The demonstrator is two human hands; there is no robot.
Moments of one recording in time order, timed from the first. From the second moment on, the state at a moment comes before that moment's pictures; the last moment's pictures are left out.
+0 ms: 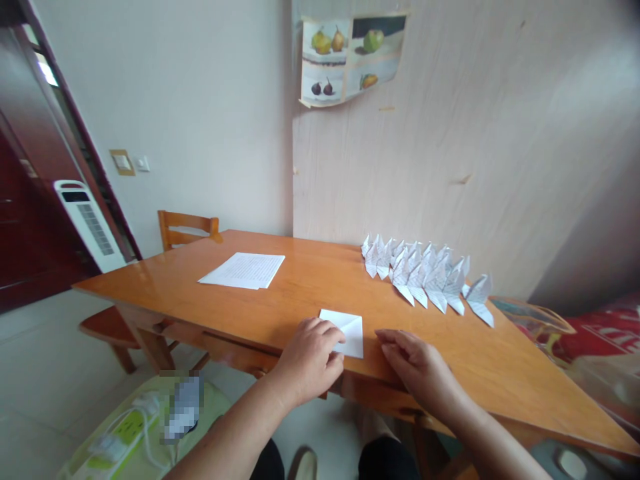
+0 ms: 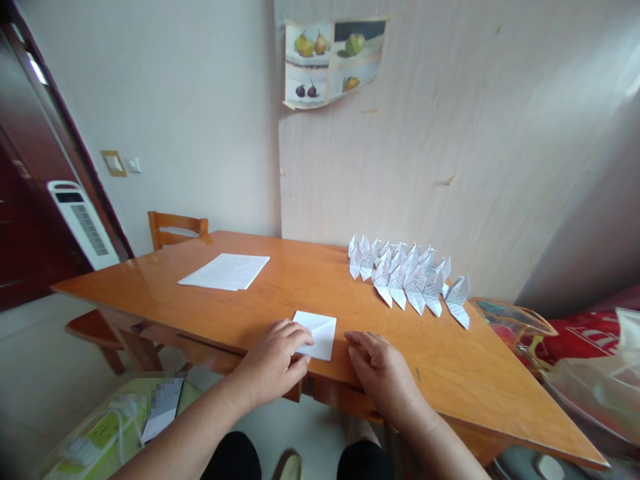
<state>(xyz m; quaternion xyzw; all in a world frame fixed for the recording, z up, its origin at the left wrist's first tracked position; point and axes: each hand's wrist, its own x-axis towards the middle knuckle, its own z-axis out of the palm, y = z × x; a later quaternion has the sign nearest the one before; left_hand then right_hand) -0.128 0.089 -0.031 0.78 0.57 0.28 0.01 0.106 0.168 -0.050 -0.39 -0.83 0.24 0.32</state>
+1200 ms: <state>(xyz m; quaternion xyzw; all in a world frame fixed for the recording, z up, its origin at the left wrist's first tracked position) -0.138 0.098 -0.044 0.74 0.54 0.38 0.12 0.089 0.174 -0.040 -0.31 -0.90 0.18 0.25</state>
